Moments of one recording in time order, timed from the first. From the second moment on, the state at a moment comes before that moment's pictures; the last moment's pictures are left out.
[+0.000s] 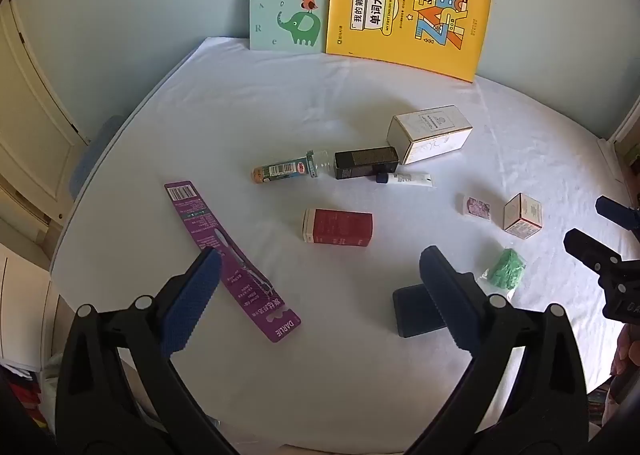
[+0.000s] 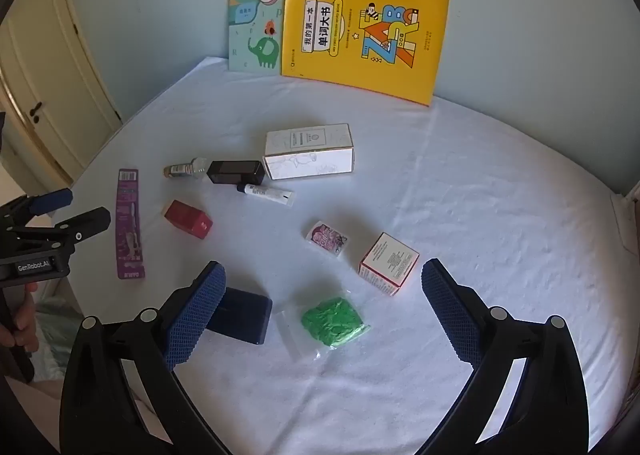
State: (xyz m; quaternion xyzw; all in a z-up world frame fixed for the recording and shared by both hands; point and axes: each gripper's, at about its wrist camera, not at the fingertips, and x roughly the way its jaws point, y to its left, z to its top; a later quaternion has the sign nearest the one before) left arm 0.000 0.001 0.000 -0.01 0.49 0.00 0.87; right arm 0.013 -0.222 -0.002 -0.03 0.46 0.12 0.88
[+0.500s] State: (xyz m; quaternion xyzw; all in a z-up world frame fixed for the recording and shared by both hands) left arm -0.004 -0.002 -0.005 0.00 0.49 0.00 0.87; right arm 0.009 -0.229 -0.002 0.00 0.46 0.13 0.88
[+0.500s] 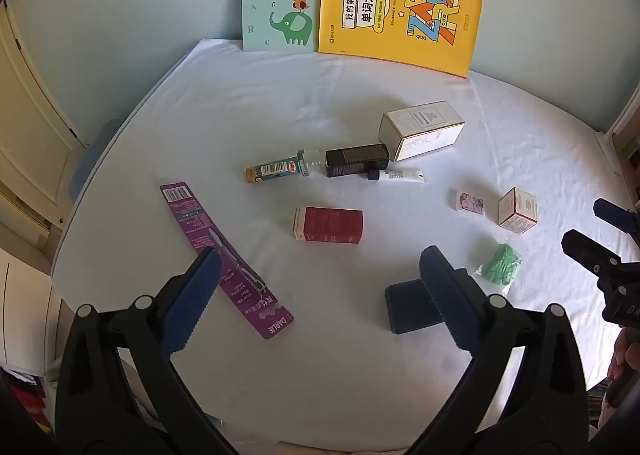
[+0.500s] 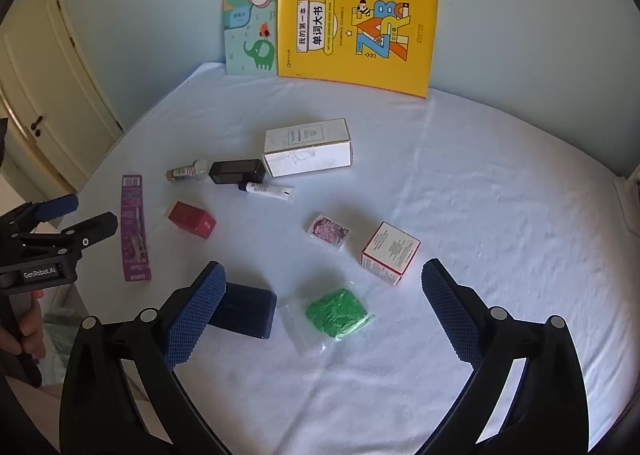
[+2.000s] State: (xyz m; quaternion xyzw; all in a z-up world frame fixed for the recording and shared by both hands) left arm -0.002 -0.015 -0.010 0.01 0.50 0.00 0.86; right arm 0.010 -0.234 -0.005 0.02 0.46 0.12 0.88
